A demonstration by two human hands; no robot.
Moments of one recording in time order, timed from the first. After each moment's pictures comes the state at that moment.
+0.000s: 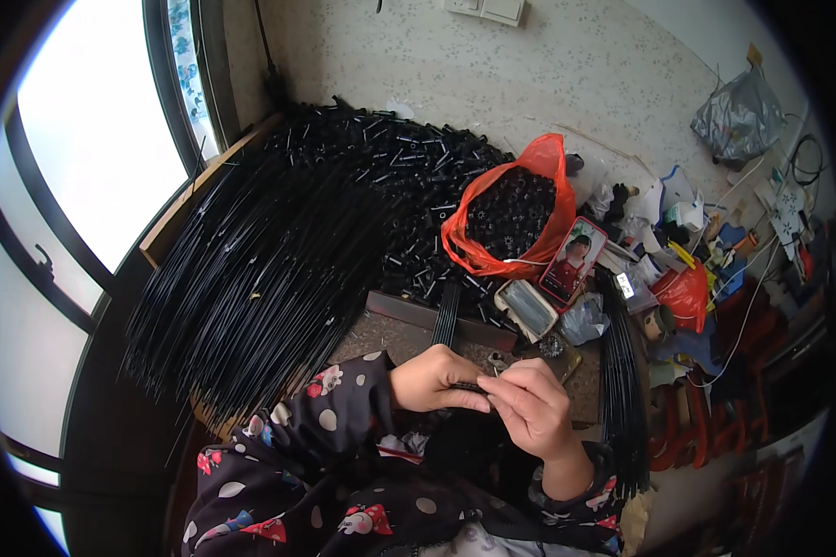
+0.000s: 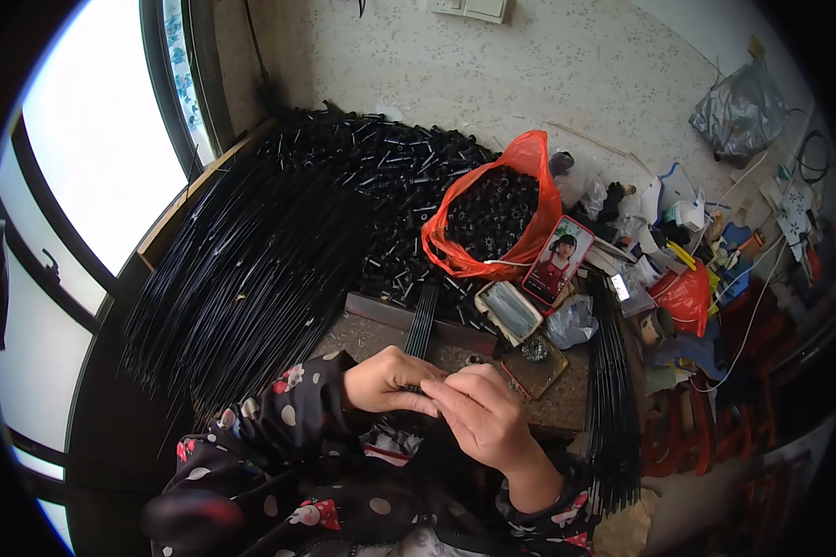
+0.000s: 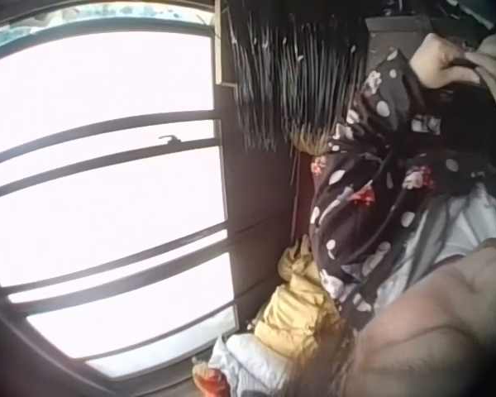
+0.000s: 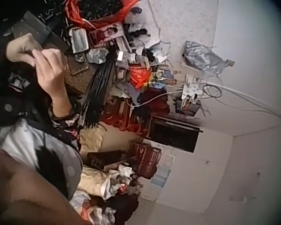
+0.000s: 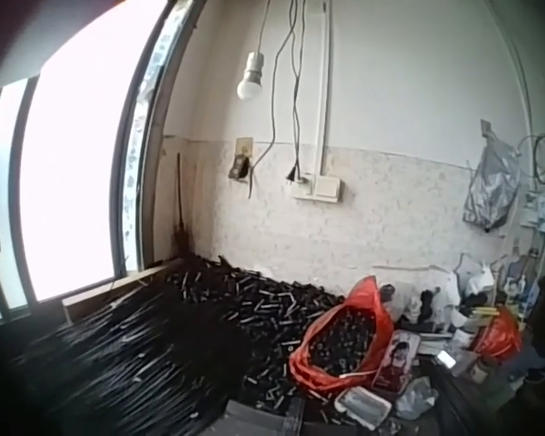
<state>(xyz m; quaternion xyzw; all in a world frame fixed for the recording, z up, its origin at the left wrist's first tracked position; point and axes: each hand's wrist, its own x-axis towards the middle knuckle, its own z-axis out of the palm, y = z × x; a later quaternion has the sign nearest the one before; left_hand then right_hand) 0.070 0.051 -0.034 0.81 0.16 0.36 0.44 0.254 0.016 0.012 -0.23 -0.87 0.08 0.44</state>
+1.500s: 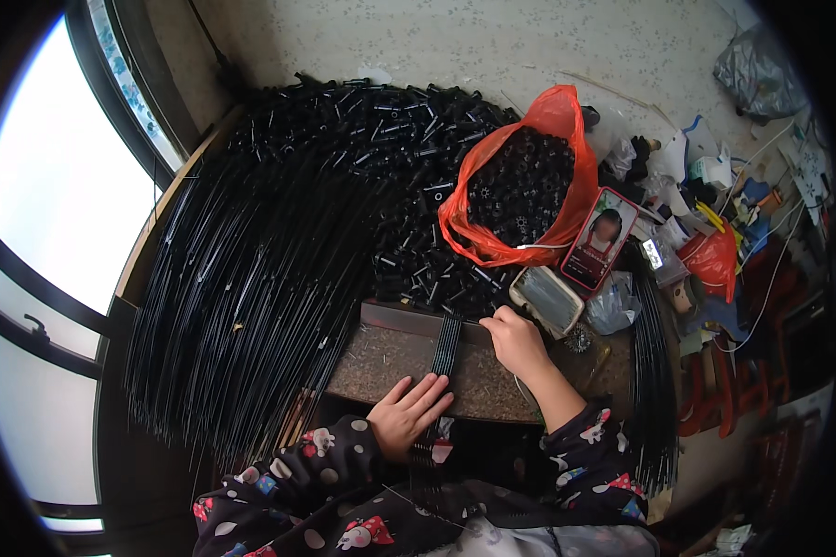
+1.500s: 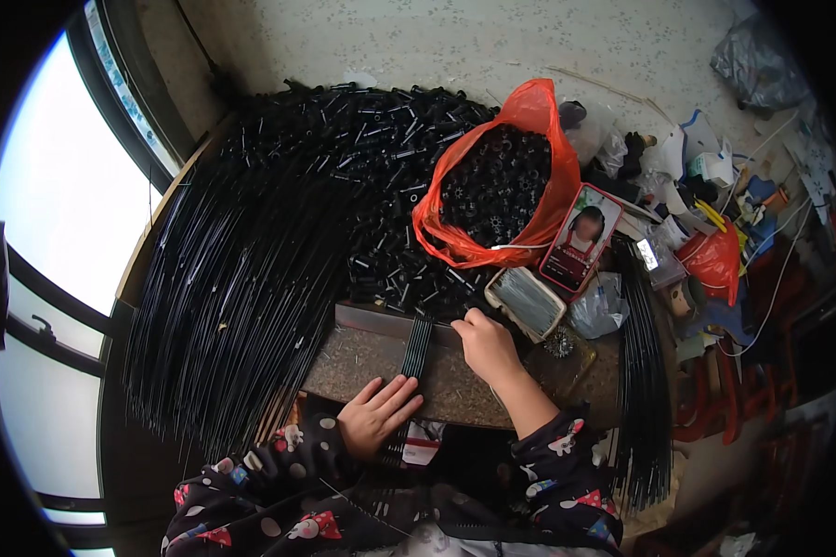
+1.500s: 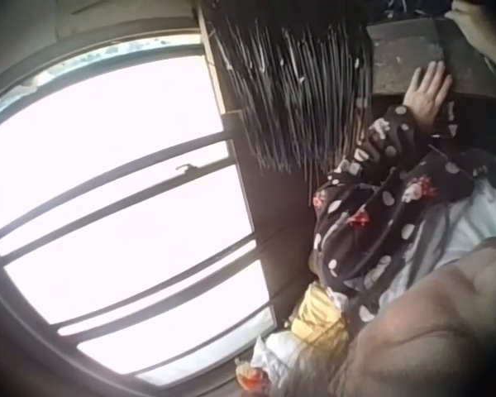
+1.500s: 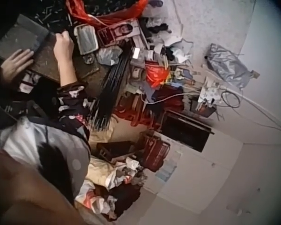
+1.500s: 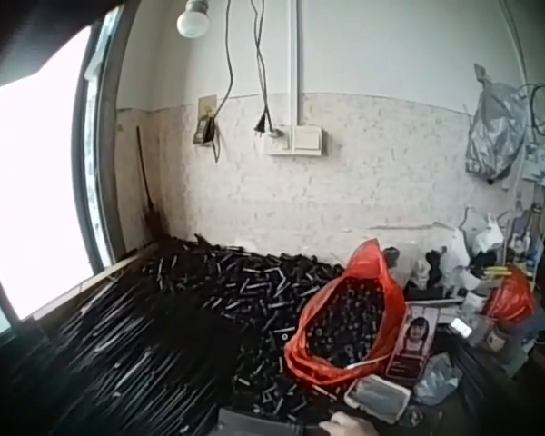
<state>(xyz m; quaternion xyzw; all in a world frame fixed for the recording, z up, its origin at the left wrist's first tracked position) 0.035 0.038 -0.142 0.92 0.36 0.08 0.13 0.260 0.160 -0.141 -0.46 -0.84 0.11 0.25</state>
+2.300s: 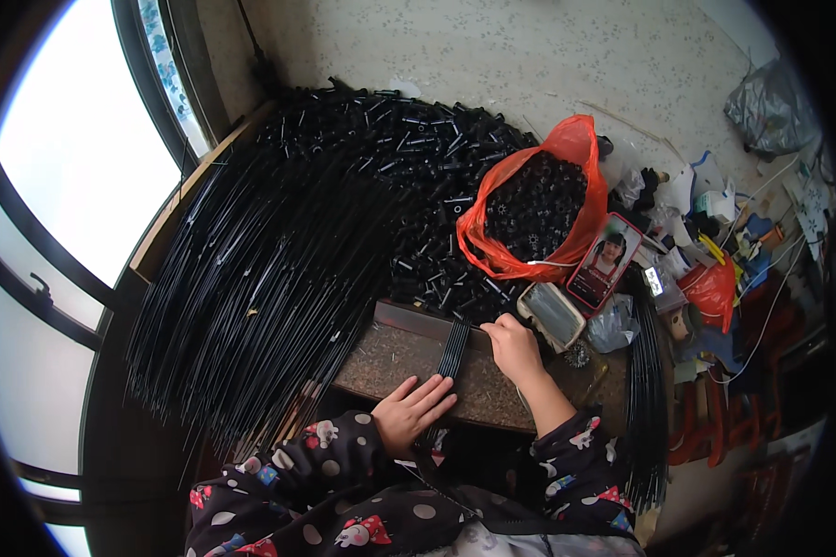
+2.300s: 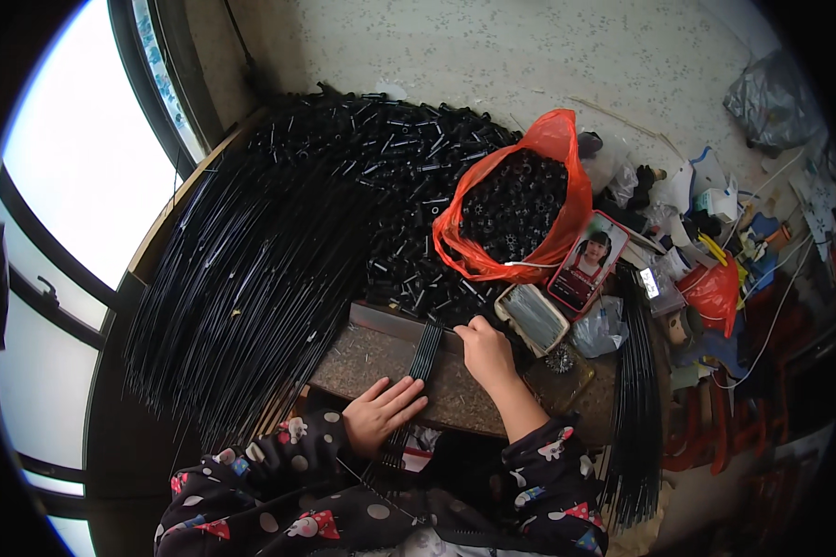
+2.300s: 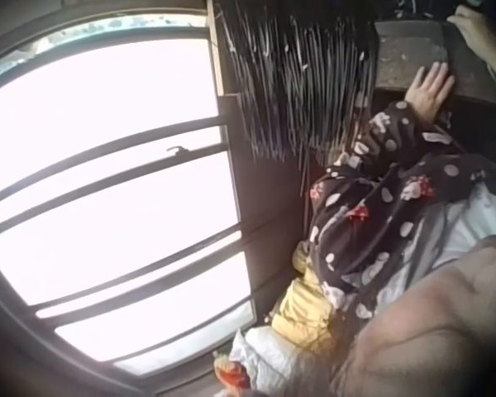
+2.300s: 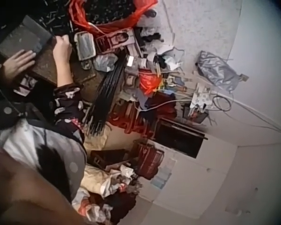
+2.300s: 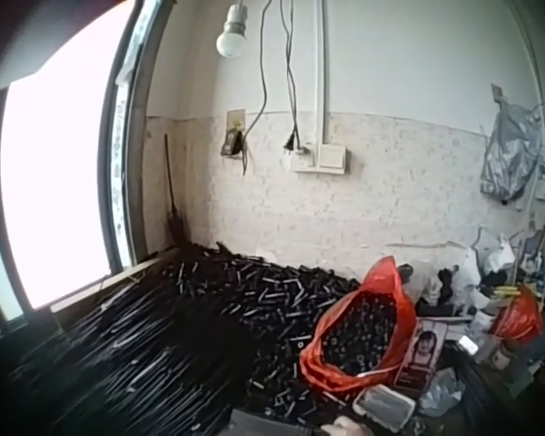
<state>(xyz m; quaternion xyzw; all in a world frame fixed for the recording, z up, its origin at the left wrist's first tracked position) 0.033 0.033 -0.141 0.91 0.37 0.10 0.15 0.248 0.159 -0.139 -0.47 -0.84 0.13 0.25</state>
